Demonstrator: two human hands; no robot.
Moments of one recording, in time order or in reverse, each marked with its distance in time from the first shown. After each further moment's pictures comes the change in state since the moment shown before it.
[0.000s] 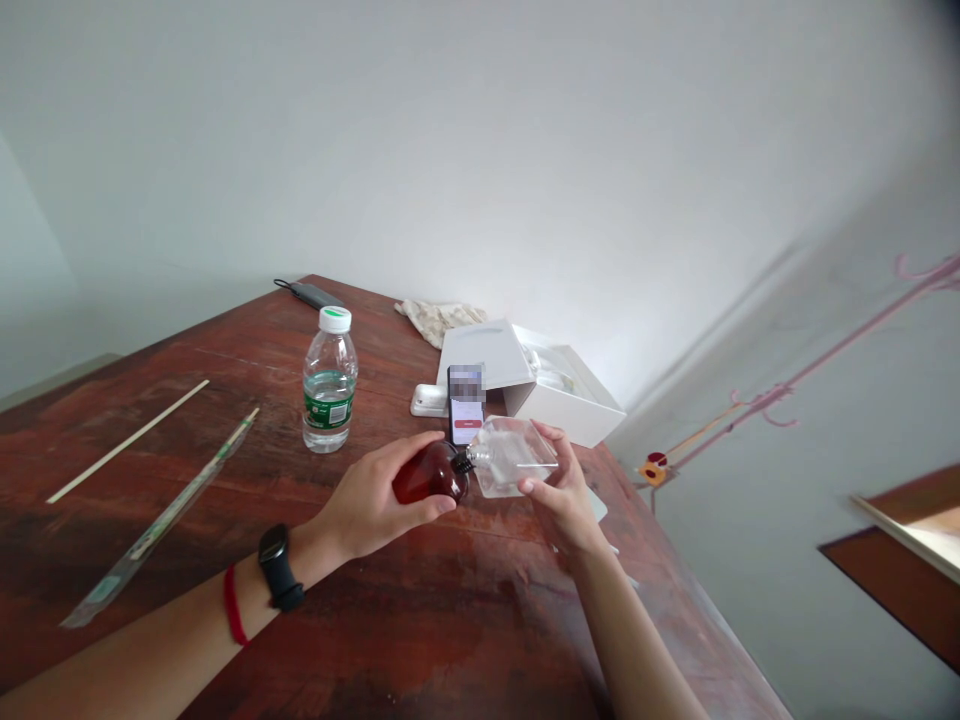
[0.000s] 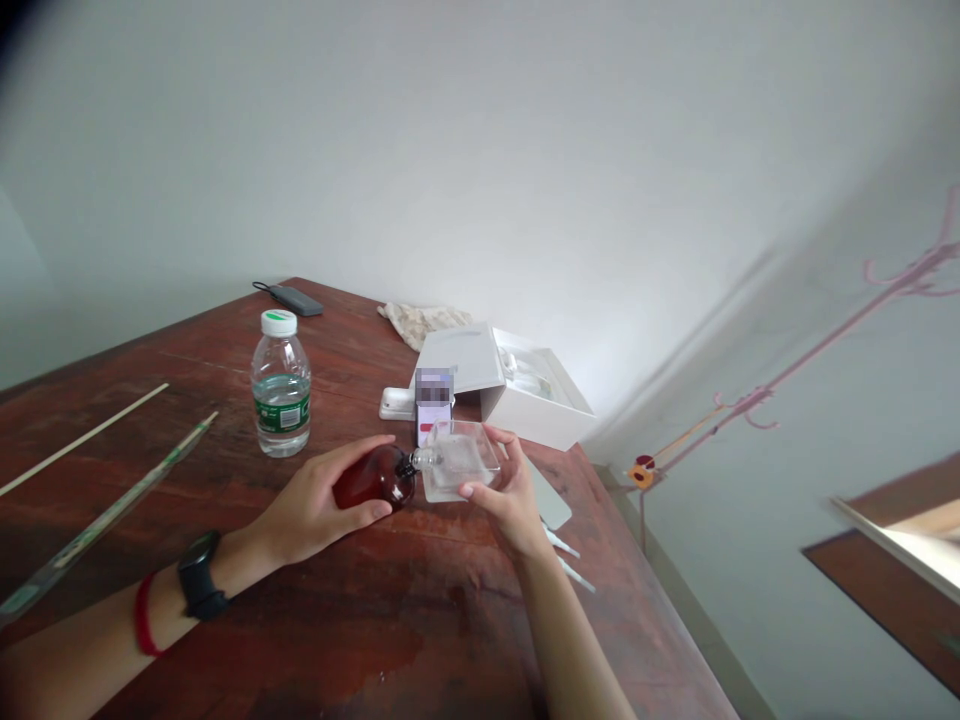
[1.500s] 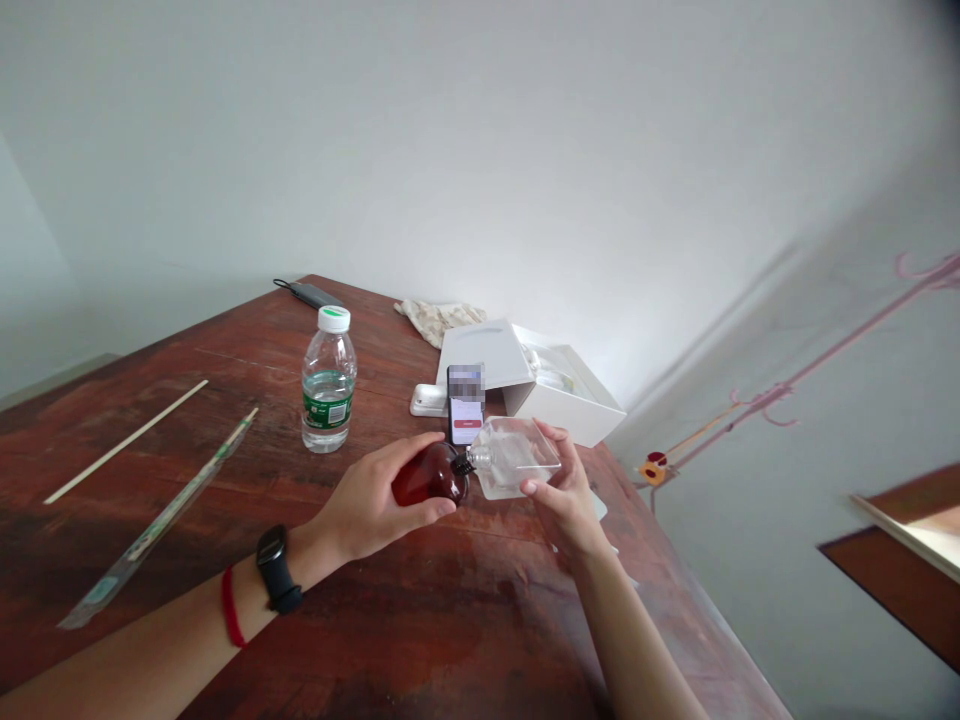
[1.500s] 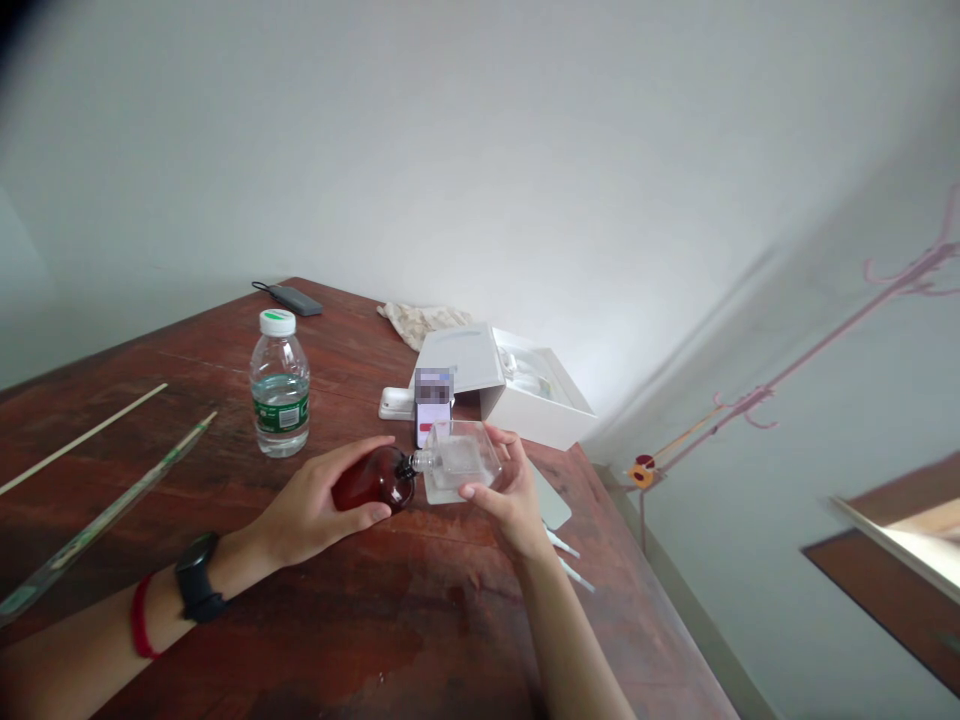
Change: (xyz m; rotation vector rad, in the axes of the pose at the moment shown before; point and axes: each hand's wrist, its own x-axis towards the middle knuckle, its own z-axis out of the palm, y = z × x) left_hand 0.000 0.003 -0.001 -0.011 0.001 0.007; right_hand 0.000 -0.002 0.000 -0.012 0.036 -0.031
